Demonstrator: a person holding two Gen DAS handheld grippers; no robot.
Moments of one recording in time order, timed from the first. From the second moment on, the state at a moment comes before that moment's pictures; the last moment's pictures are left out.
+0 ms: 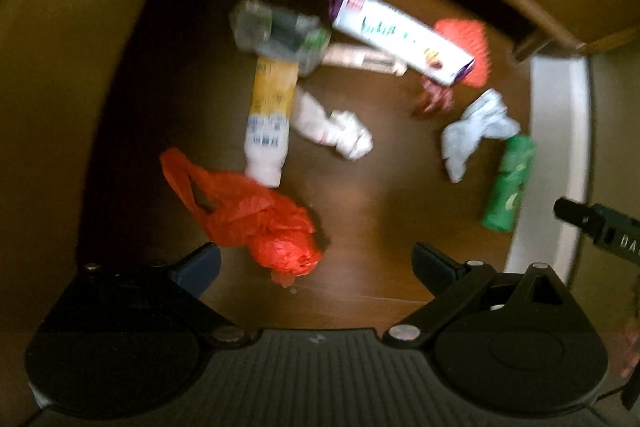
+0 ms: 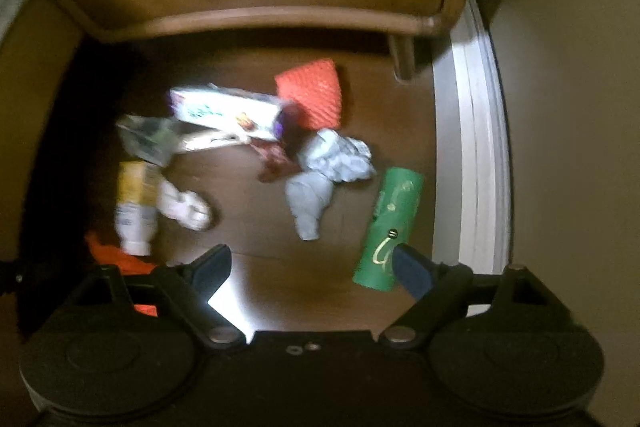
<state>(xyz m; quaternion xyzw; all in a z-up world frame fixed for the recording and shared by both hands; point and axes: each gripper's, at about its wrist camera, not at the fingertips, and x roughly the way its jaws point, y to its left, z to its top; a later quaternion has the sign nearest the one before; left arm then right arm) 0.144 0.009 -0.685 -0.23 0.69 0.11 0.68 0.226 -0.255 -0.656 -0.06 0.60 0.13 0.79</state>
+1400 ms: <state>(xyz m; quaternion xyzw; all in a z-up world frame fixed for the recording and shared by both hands) 0.134 0.005 -0.804 -0.25 0.74 0.15 0.61 0.237 -0.284 -0.789 -0.08 0.65 0.03 0.76</state>
